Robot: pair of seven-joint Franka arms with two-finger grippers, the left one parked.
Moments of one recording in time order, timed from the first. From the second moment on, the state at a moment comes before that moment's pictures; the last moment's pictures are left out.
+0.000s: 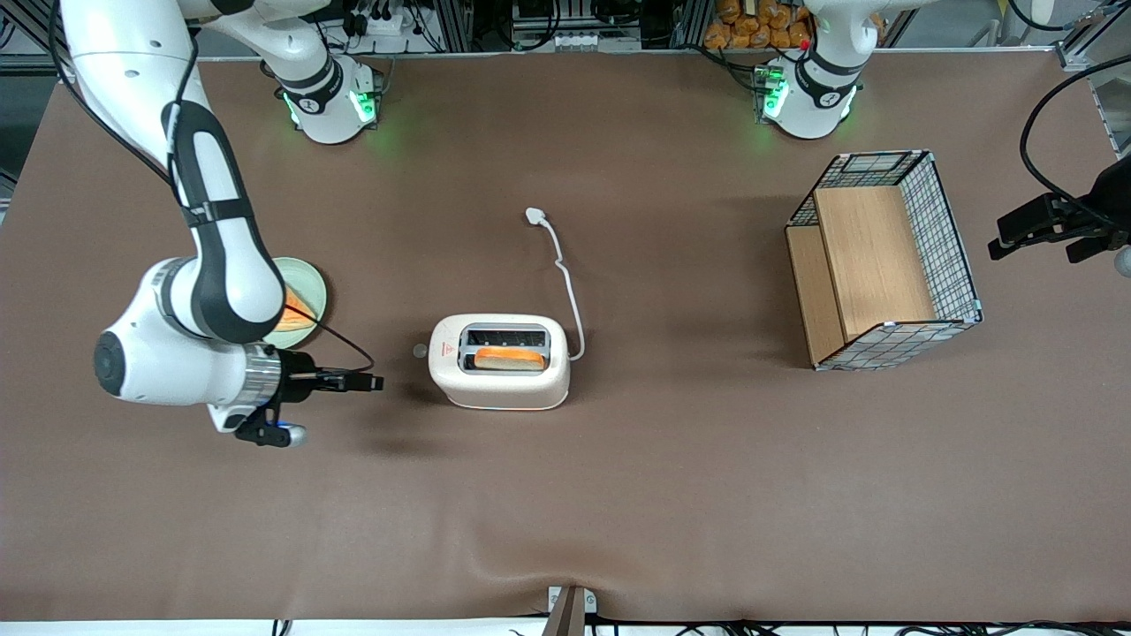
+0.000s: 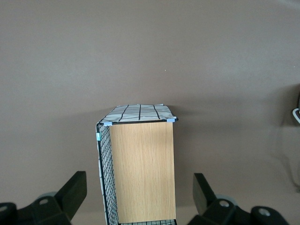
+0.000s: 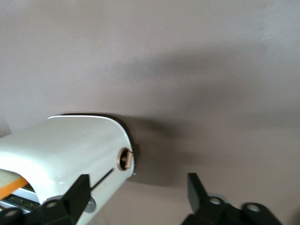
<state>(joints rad) 0.22 0.55 -0.14 -1.58 0.58 1.95 -0.06</state>
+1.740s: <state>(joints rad) 0.00 -0.03 -0.09 -1.76 0.07 1.64 -0.12</state>
